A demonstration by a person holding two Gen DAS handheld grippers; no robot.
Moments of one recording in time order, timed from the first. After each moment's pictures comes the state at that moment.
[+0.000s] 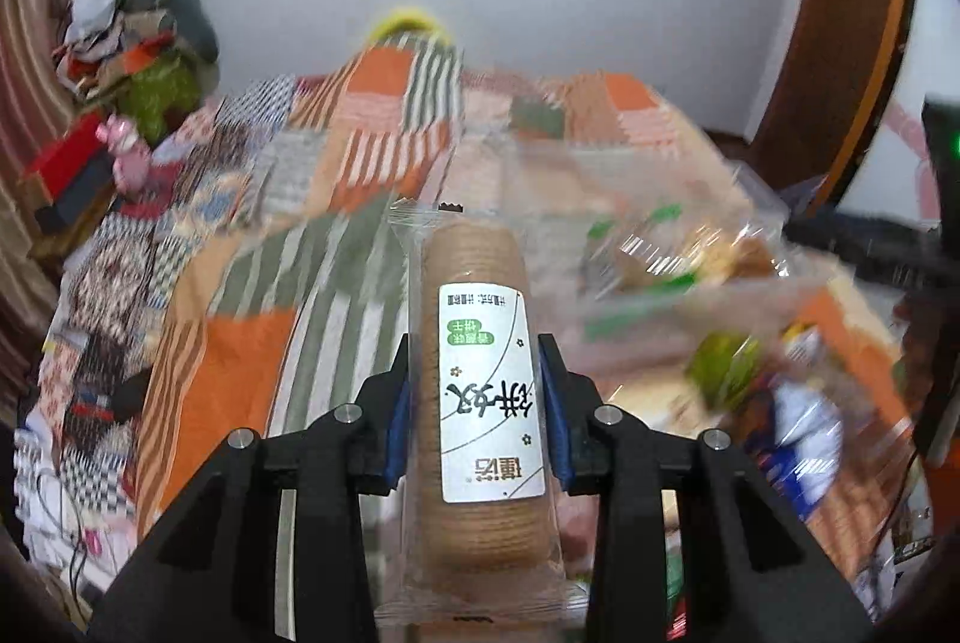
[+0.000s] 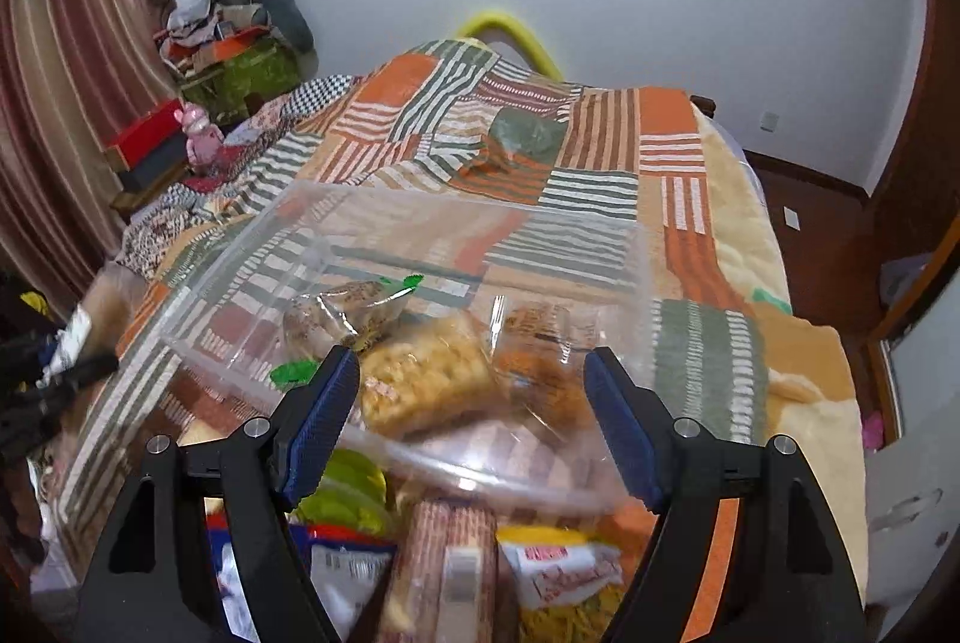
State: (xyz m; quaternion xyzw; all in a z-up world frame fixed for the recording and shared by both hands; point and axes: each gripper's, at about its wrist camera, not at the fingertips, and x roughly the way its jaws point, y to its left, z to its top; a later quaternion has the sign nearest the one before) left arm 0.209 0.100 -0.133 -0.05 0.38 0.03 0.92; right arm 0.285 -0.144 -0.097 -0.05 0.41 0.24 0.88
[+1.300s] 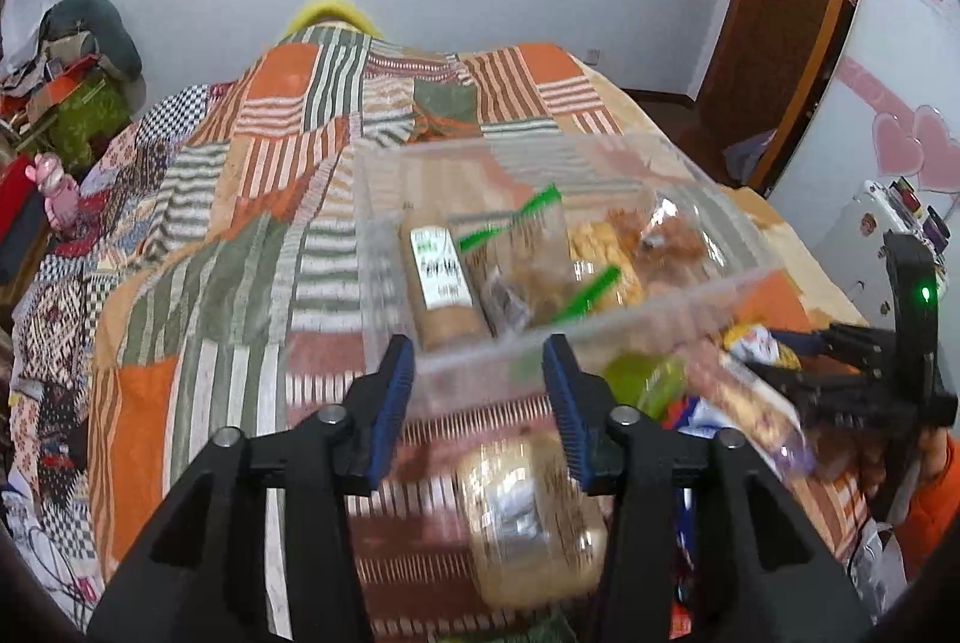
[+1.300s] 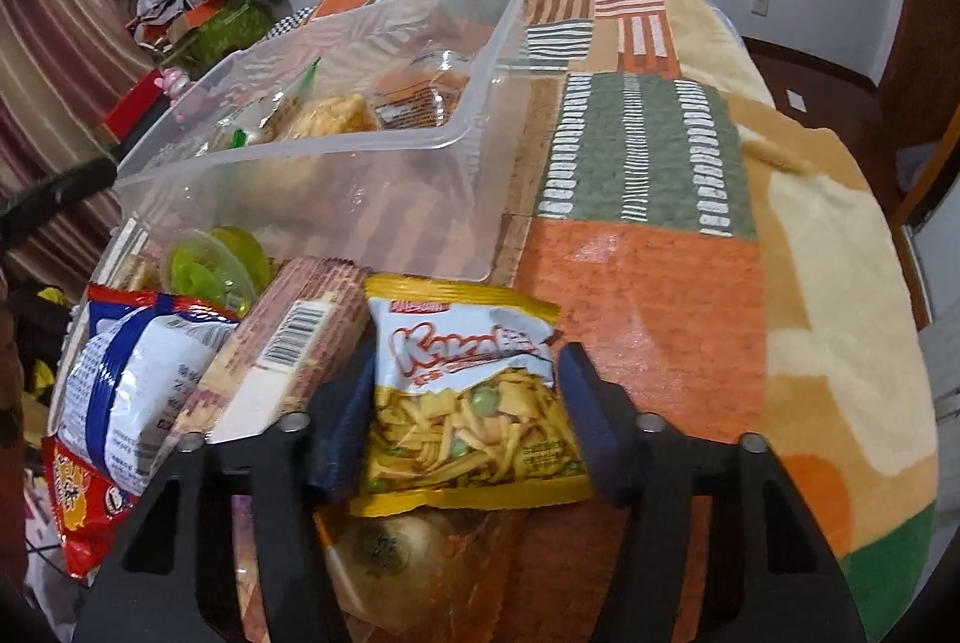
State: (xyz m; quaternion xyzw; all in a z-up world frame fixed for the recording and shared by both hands) left arm 0.250 0.045 -0.144 -0.03 0.42 -0.04 0.91; right arm 0.257 -0.209 -0.172 -0.01 0.51 0.23 0.83
